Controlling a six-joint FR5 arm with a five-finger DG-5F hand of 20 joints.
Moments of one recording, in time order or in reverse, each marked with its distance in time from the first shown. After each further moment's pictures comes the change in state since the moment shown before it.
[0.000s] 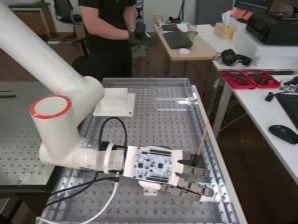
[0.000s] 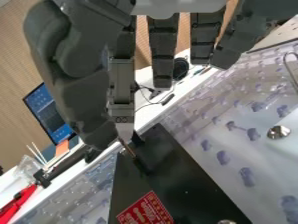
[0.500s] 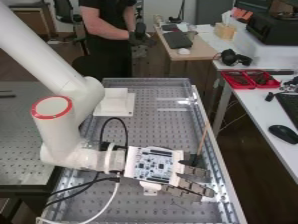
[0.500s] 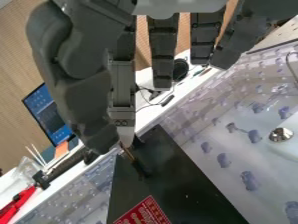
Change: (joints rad) arm 0.001 -0.005 0.006 0.004 0.004 0.001
